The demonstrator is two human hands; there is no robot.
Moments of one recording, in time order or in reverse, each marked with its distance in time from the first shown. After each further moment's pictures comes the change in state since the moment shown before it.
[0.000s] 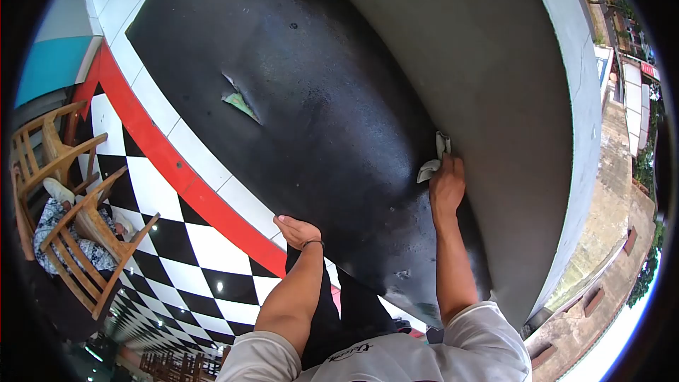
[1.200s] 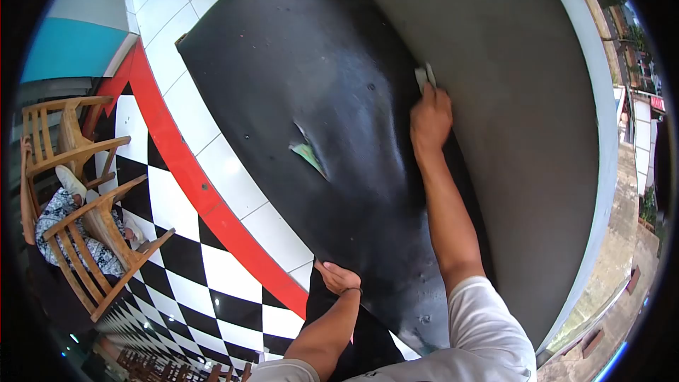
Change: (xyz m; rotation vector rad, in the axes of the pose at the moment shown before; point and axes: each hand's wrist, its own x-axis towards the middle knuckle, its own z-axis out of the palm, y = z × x) left_hand 0.000 -0.003 -0.003 -0.056 -0.045 0.050; right_hand 0.208 -0.234 0.047 0.173 0.495 -0.262
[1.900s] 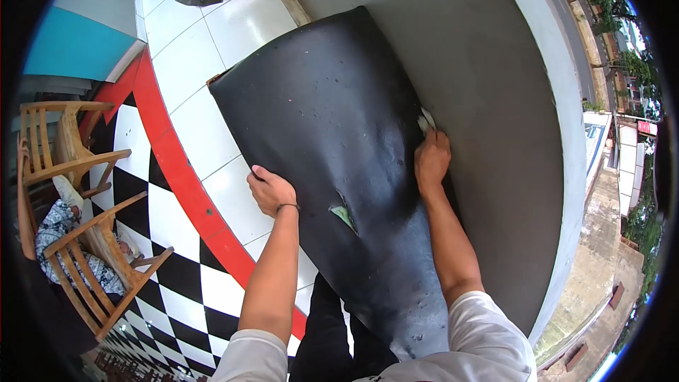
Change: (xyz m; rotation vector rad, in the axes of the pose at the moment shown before) left_hand 0.265 0.320 -0.034 -0.031 0.108 -0.050; right_hand 0.064 -0.048 0.019 -0.028 -0.160 -0.056
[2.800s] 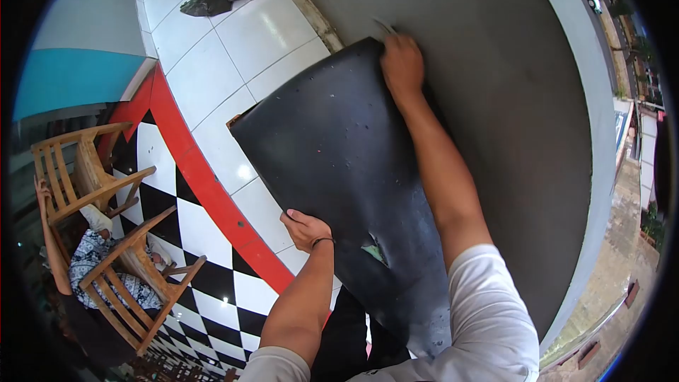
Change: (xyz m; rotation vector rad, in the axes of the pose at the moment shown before) left_hand 0.004 0.002 0.013 0.144 0.075 -0.057; right_hand 0.242 -0.140 0.101 0.223 0.077 -0.190
